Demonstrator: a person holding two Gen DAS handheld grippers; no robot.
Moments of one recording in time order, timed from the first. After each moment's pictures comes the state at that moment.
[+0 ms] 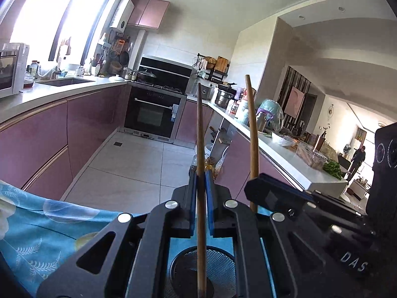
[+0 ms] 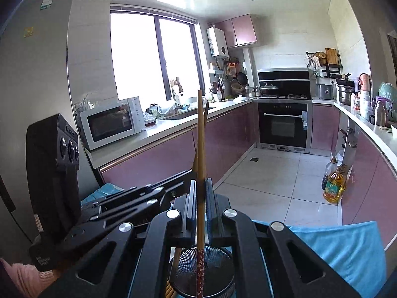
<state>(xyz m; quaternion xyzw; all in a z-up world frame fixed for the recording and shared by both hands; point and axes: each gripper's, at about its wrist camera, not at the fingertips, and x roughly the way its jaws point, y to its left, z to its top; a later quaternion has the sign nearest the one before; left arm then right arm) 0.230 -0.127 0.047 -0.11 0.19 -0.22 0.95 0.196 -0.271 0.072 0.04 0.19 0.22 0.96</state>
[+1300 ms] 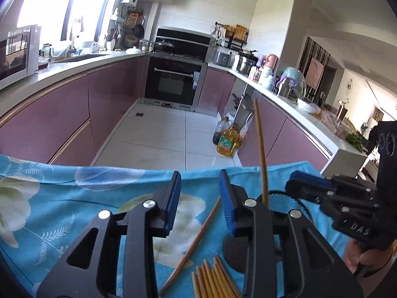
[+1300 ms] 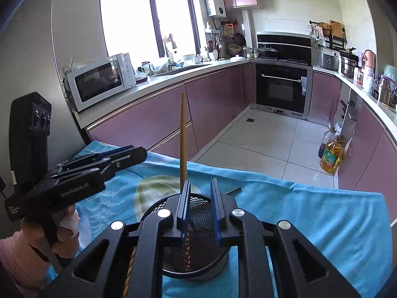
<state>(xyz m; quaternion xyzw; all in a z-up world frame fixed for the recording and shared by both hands) 0.252 -0.050 -0.026 -0.07 0.29 -0.18 0.94 0.211 -0.256 0.015 -0.01 0.30 0.20 0.93</state>
